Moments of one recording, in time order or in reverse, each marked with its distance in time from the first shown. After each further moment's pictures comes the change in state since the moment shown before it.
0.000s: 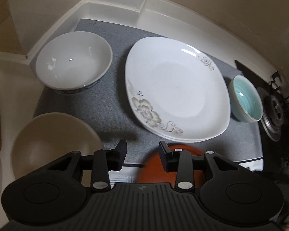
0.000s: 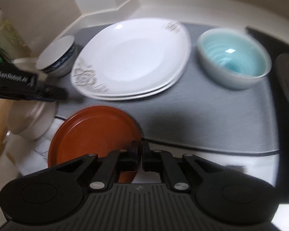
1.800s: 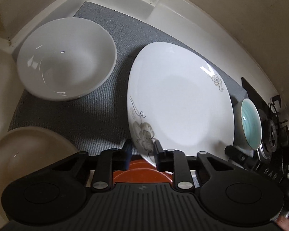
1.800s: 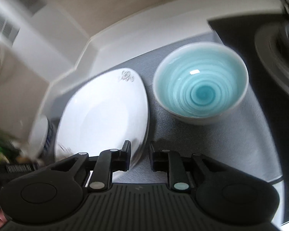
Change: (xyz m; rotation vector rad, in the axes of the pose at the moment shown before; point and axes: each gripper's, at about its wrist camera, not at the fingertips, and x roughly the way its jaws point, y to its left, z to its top) left arm 0.039 0.026 0.039 -0.169 0.059 -0.098; right arm 0.019 -0.065 0.053 0.357 -0.142 0.072
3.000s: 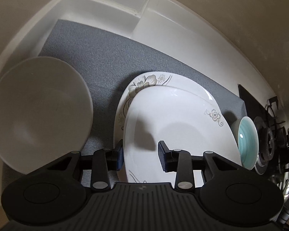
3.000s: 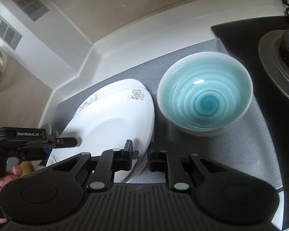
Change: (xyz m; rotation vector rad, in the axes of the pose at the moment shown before) left arm 0.022 -0.004 0.064 0.052 0.041 -0.041; right arm 0.002 -0.008 0.011 0.056 -0.037 0.032
